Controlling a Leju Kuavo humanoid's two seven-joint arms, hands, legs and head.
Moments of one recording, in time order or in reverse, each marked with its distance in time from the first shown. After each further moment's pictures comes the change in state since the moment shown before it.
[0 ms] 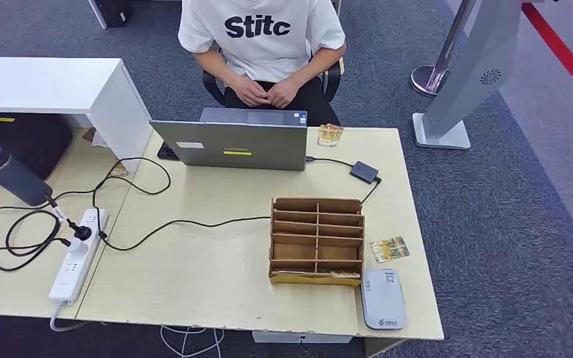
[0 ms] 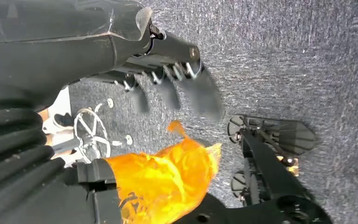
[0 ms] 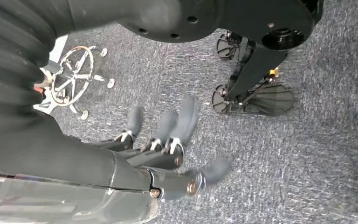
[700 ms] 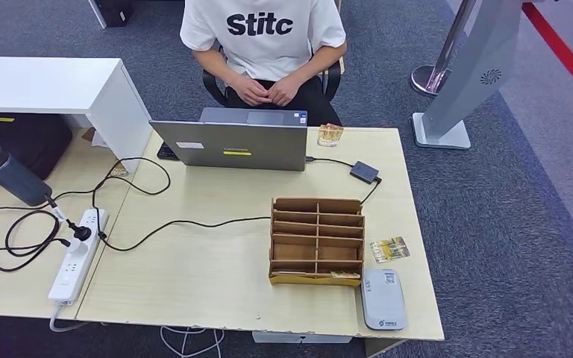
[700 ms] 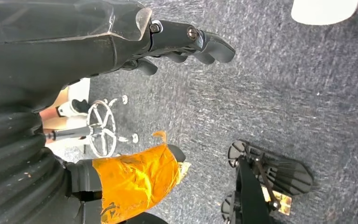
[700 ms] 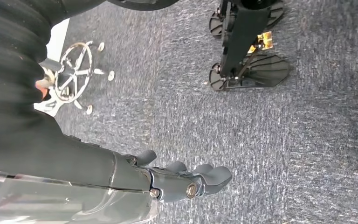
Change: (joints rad) left arm -0.131 0.053 -0.178 0.138 0.266 0.143 0.068; right arm -0.133 -0.060 0.259 0.155 -0.288 -0.094 0.005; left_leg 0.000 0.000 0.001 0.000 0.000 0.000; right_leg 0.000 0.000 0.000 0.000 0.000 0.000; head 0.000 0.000
